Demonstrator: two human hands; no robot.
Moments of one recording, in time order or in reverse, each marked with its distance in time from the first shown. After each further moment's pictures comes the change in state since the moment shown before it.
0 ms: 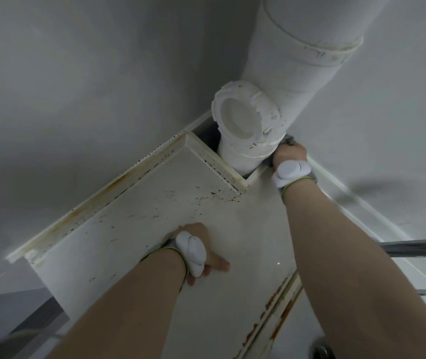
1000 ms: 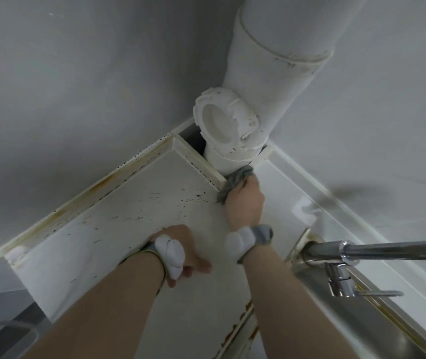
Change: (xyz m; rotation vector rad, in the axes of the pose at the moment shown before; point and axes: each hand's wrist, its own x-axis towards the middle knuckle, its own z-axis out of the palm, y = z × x) left_hand -0.005 0.002 -0.004 0.129 -0.164 -0.067; right_hand -0.102 0.039 0.037 -0.116 0.037 -0.108
